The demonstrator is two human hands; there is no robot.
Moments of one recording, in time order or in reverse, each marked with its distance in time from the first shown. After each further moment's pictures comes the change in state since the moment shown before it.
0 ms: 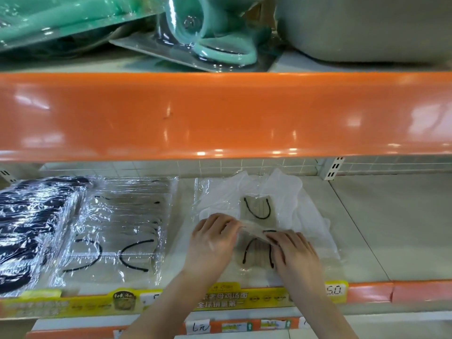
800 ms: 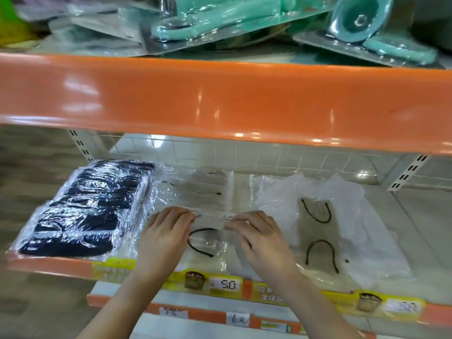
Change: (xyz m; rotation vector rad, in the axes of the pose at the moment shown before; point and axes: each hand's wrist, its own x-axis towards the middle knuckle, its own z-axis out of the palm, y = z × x) left_hand -0.074 -0.136 -0.127 0.303 0.085 -0.086; right_hand 0.043 -0.162 0.049 0.334 -0.072 -0.393
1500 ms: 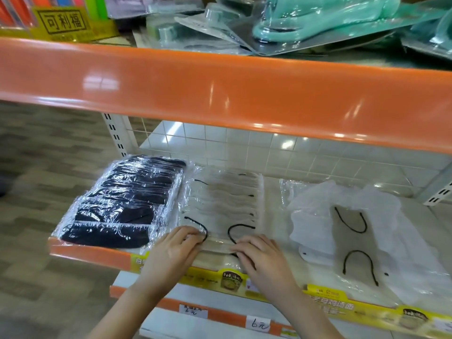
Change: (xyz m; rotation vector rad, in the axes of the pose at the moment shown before) left_hand -0.065 -0.063 -0.010 -0.171 -0.291 -0.079; right_hand -0.018 -0.034 0.065 0.025 -0.185 0.038
